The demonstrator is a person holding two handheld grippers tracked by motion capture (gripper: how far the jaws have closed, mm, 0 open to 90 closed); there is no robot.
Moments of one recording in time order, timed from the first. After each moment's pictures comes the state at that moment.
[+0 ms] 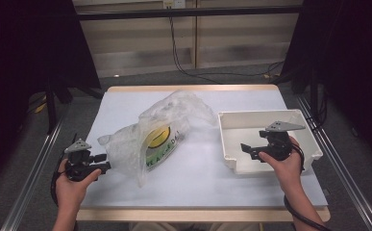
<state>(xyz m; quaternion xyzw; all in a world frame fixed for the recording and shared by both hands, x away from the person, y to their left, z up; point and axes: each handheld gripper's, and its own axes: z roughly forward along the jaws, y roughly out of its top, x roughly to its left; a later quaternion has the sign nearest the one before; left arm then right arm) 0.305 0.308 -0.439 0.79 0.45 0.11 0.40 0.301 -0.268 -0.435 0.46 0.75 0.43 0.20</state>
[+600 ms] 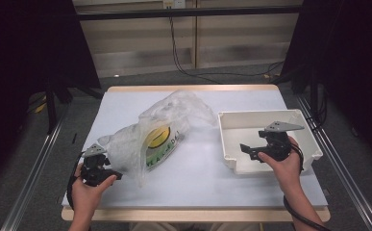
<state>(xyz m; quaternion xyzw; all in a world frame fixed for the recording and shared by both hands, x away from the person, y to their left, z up) 0.298 0.271 -0.452 0.79 0.43 0.10 0.42 0.301 -0.265 -0.435 0.45 0.76 0.43 0.20</state>
